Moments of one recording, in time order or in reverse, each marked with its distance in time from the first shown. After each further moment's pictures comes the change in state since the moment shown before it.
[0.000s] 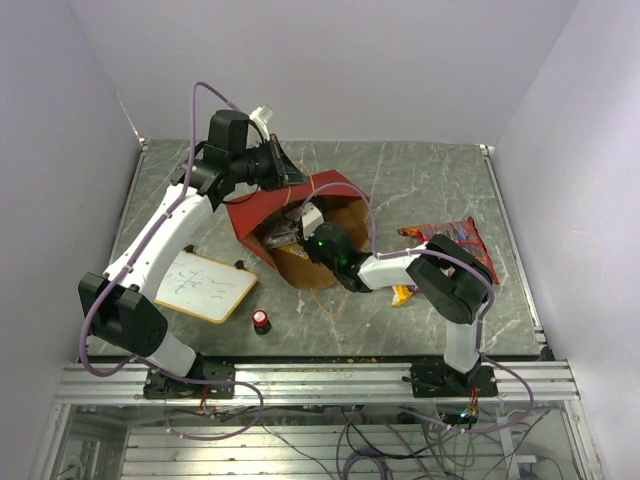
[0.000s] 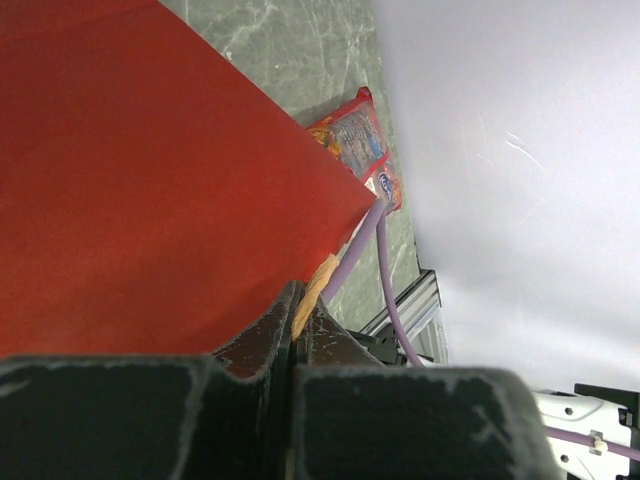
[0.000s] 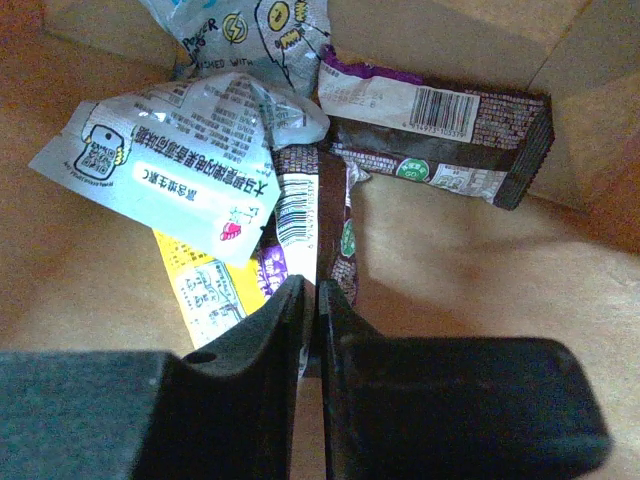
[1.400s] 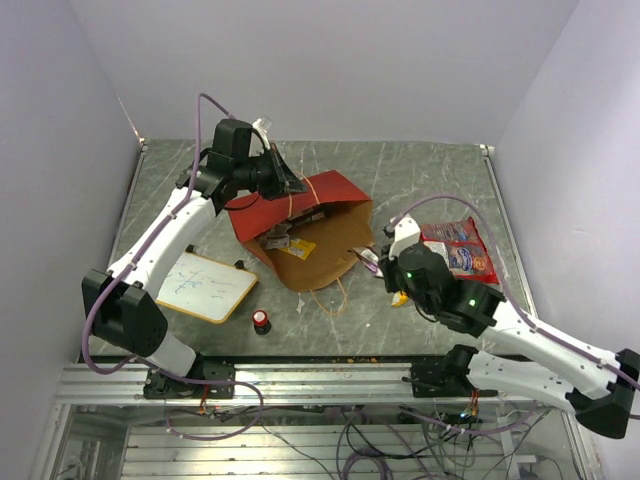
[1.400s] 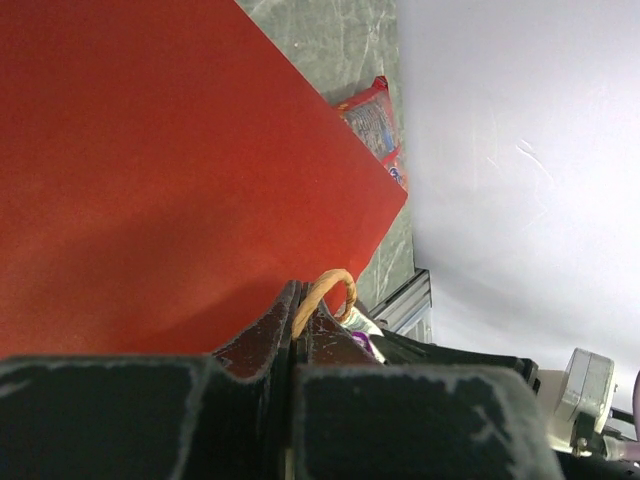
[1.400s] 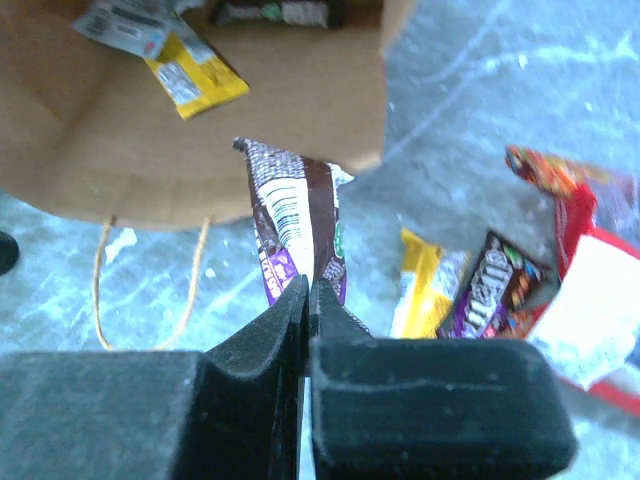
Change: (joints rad) left arm 0.000 0.000 -0.073 0.009 -0.013 -0.066; right arm 0.099 -1.050 -0.166 -0.993 0.189 0.278
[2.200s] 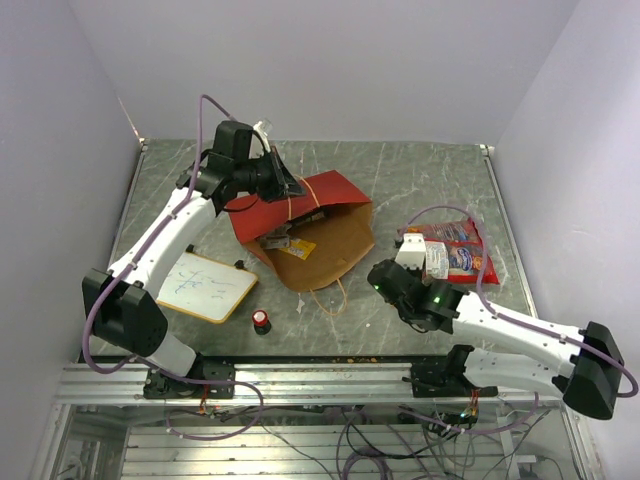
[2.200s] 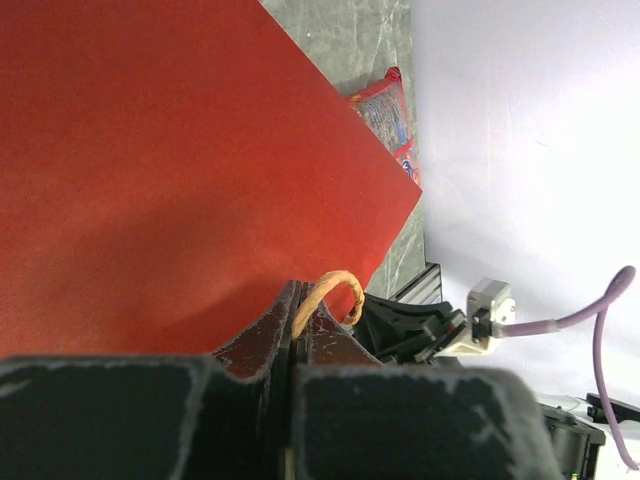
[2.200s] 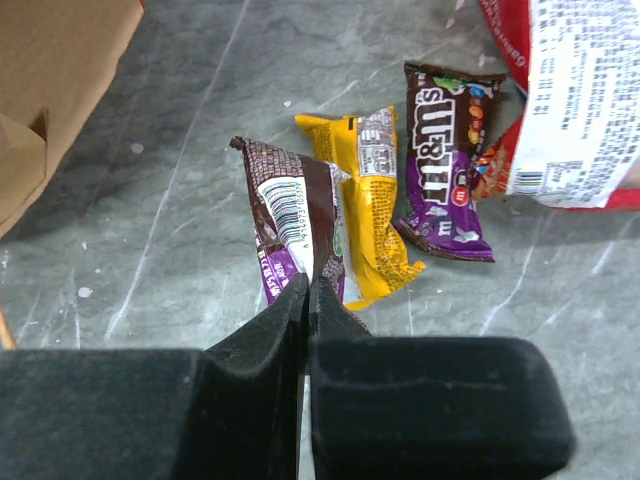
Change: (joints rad) left arm 0.002 0.000 -0.011 -0.018 -0.001 0.024; right arm 0.026 0.130 -0.085 -0.247 0.311 0.557
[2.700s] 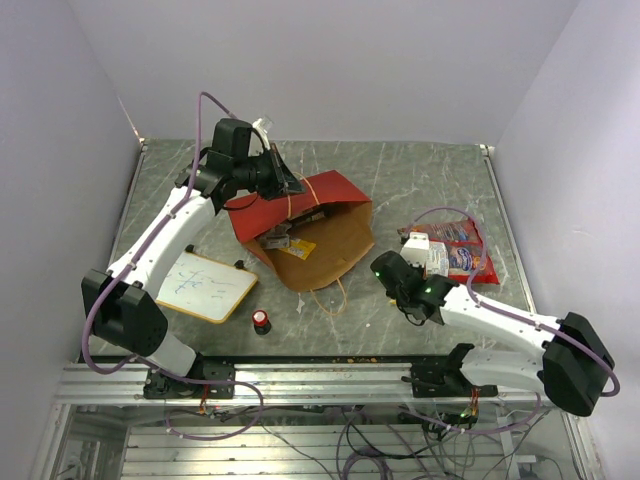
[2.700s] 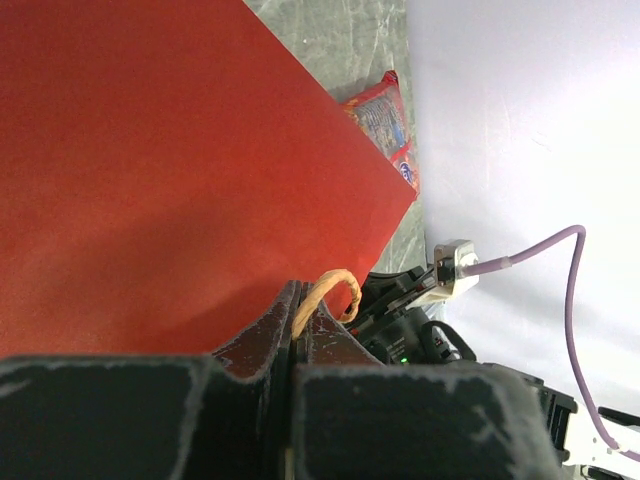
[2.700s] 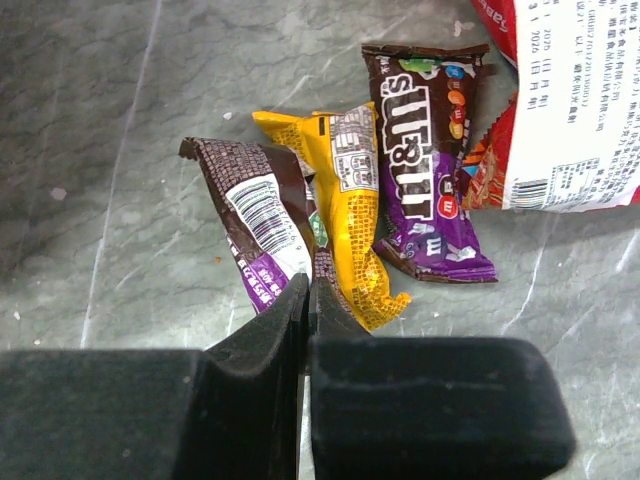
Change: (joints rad) left arm 0.005 0.002 0.022 -0.007 0.000 0.016; right arm -0.143 0.121 -0.093 0.183 -0.064 0.004
